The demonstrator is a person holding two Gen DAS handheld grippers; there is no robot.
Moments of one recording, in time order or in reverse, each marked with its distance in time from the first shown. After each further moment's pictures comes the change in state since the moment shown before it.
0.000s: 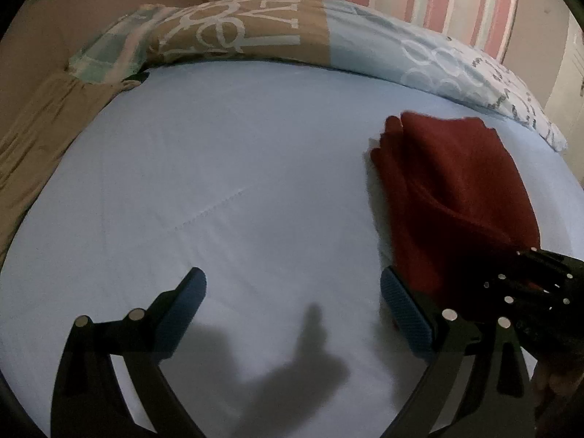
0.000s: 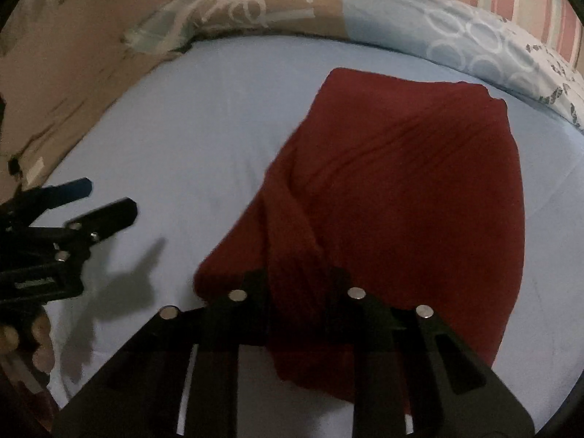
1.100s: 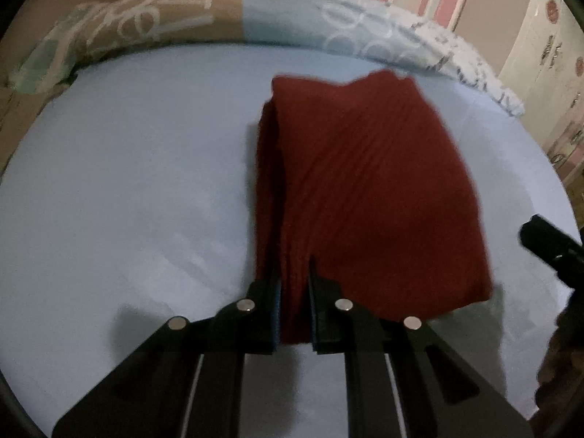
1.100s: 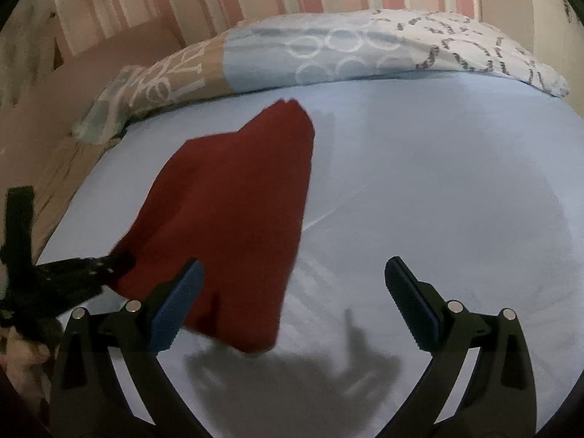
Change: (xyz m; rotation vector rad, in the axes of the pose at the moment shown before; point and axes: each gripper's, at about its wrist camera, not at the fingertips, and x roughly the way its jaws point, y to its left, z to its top) left arm 0.030 -0.087 -0.007 0.083 0.105 -0.171; right arm -0.100 -0.111 -0.057 0.280 -0.173 -0.138
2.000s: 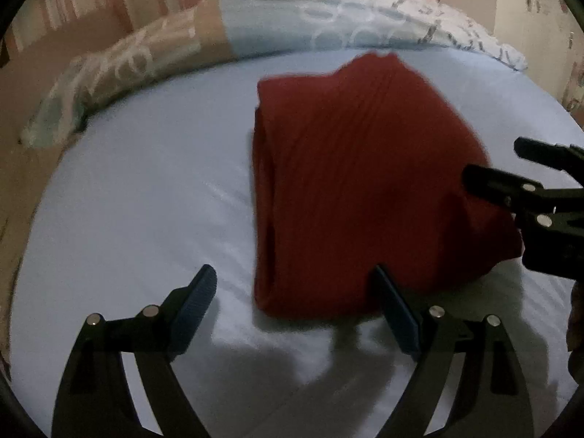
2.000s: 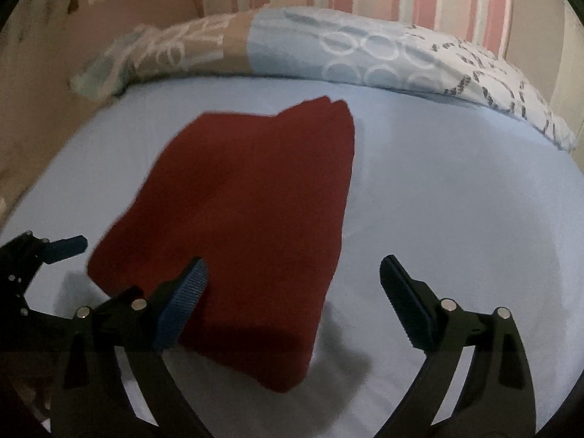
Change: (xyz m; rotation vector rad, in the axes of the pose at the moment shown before) left arm 0.006 -0.027 -0.019 0.175 -0.042 0.148; right arm 0.044 0.050 0.009 -0.193 0.024 -0.113
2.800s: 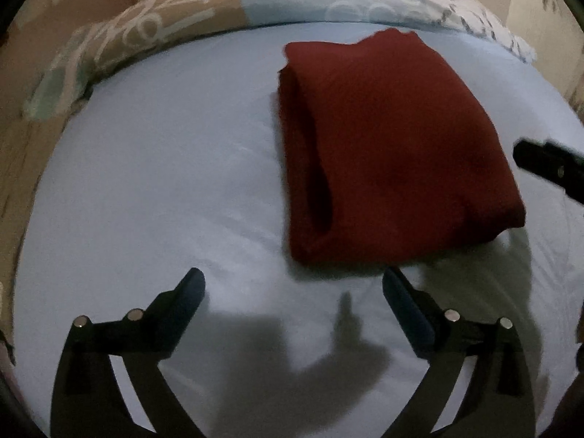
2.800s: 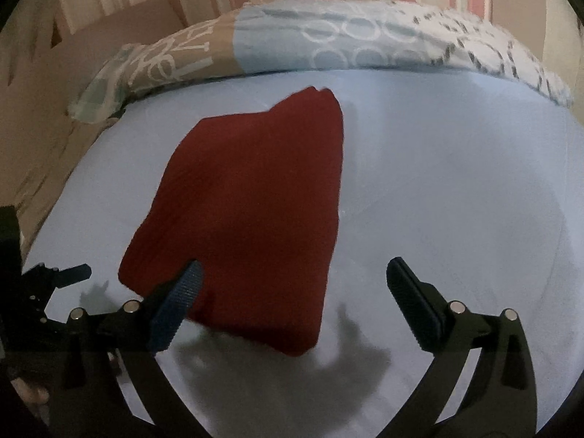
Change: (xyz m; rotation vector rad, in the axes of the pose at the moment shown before) left arm -0.020 0.030 -0.009 -0.052 0.121 -0.011; right arm -0.027 -0.020 -0.008 0.177 0.050 0.088
